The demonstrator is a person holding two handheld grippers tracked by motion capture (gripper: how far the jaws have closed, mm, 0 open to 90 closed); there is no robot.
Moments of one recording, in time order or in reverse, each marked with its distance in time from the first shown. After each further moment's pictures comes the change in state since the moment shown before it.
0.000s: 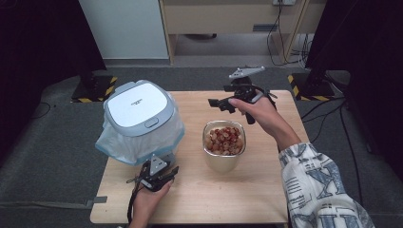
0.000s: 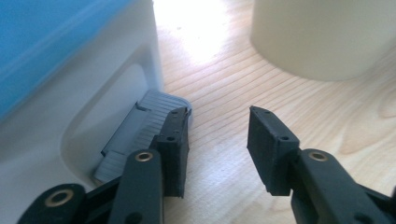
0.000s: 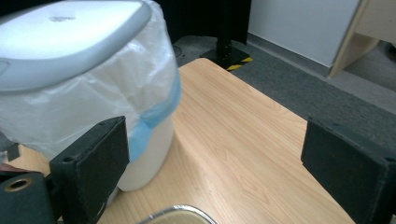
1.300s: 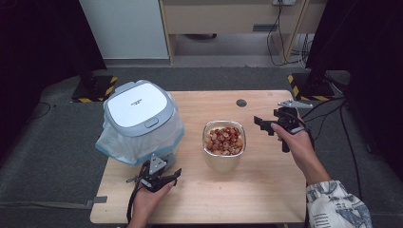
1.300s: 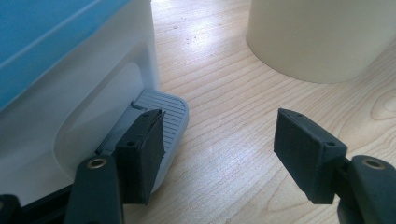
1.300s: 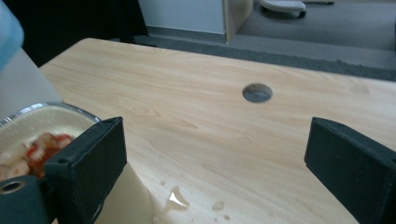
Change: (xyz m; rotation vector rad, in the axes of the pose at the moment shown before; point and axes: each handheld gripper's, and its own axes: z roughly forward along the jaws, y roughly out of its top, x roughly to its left) left arm 0.003 -0.001 0.005 0.016 -0.014 -0.016; right arm -0.051 -0.135 -0.075 -0.032 -0.382 0.267
